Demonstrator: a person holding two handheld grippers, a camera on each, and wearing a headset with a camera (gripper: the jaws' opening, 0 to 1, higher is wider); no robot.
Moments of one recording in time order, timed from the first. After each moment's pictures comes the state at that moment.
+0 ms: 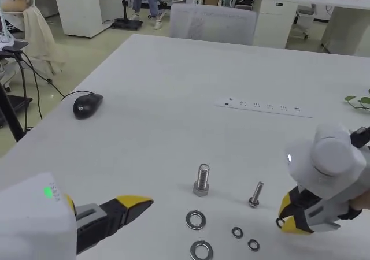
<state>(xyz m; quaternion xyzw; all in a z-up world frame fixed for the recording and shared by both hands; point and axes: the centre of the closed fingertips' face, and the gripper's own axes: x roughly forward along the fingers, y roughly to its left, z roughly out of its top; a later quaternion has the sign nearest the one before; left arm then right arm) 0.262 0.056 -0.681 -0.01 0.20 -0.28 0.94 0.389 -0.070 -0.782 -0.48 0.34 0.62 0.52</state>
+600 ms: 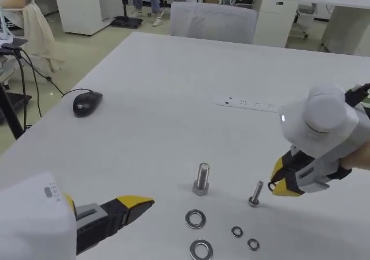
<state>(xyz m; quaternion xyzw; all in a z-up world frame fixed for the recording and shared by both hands) 0.263 0.057 -0.684 -0.01 0.20 -0.28 0.94 0.418 -0.044 -0.748 -0.50 0.32 0.61 0.53</state>
